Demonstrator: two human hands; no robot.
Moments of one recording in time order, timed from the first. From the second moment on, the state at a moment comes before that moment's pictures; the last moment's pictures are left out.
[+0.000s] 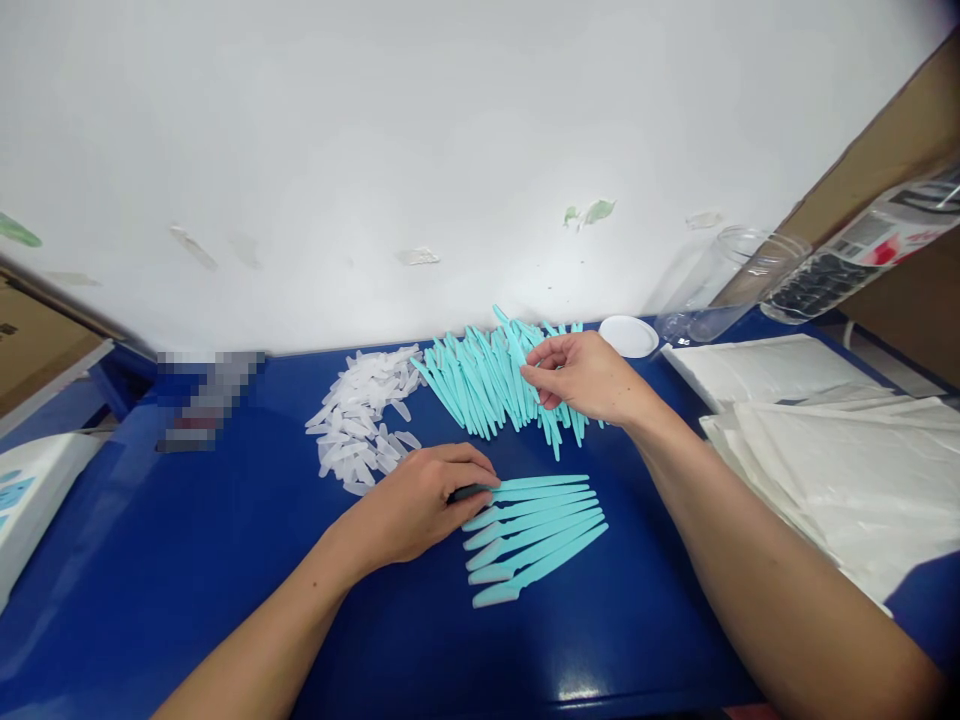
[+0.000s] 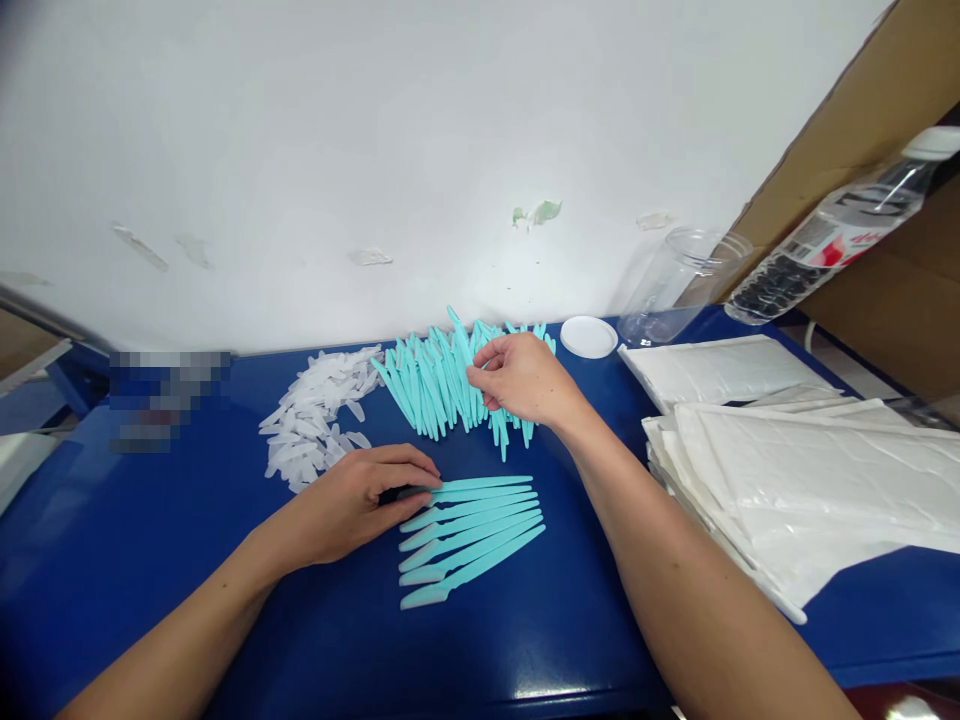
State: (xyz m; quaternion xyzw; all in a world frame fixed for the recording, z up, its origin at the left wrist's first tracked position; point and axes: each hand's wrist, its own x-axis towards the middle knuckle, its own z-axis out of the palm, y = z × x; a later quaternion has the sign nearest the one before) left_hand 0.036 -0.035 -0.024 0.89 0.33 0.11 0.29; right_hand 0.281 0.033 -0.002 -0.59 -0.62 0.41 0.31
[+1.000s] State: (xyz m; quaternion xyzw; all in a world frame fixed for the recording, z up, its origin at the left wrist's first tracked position) left_hand 0.040 -0.041 -0.020 0.89 0.33 0.09 0.30; right_hand 0.280 0.032 -0.002 -0.59 -0.63 0.41 0.29
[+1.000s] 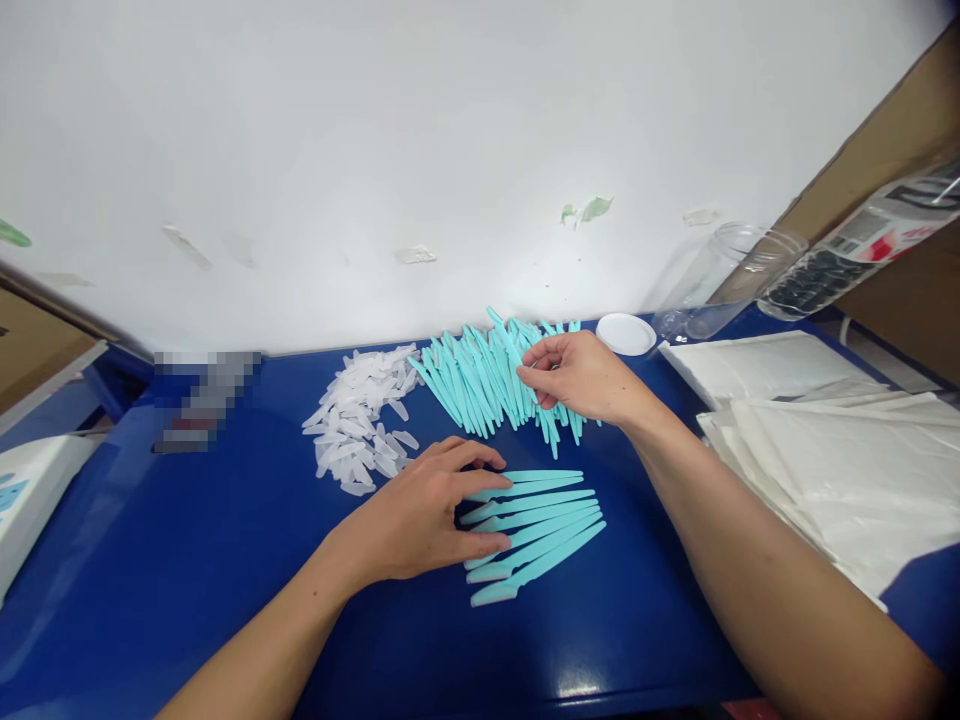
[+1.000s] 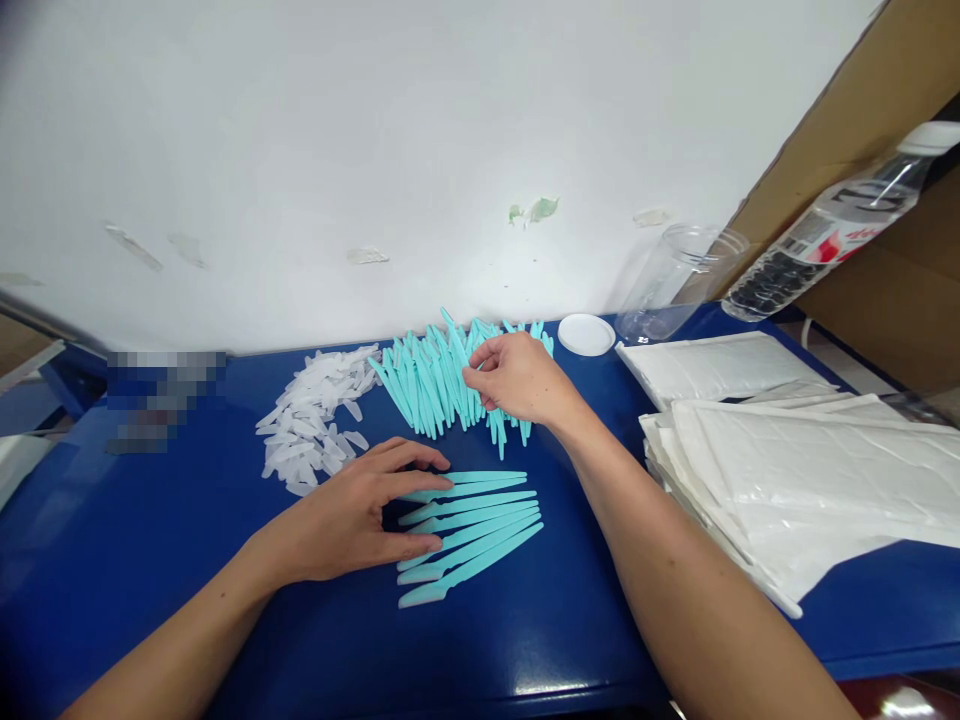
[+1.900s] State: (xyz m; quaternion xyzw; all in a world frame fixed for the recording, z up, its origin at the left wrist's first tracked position) left_hand 0.021 -0.035 -0.006 0.89 0.34 0.15 0.27; right_hand 0.286 0.039 -0.012 -0.59 -0.62 0.41 0.33
